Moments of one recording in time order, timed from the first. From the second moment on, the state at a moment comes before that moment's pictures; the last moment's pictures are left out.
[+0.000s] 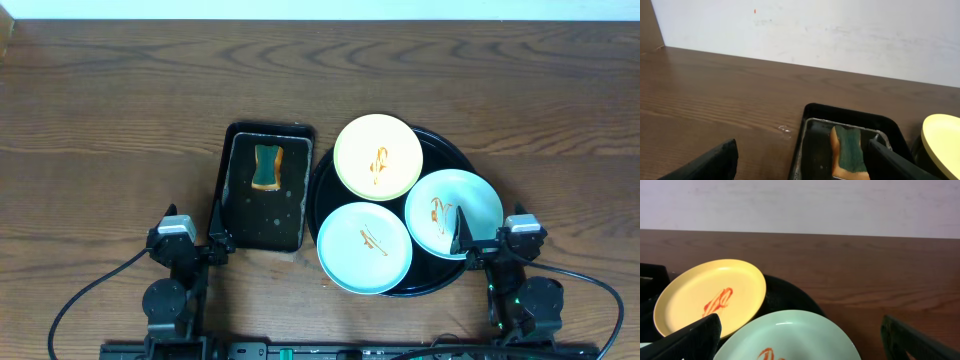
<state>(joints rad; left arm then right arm) 0.02 0.01 0.01 -0.11 0.00 -0.14 0.10 0.08 0.01 -0.07 0.00 0.05</state>
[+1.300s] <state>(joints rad) 0.02 0.91 0.75 -0.62 0.08 -0.20 0.09 0.85 0.64 -0.52 0.07 0.17</state>
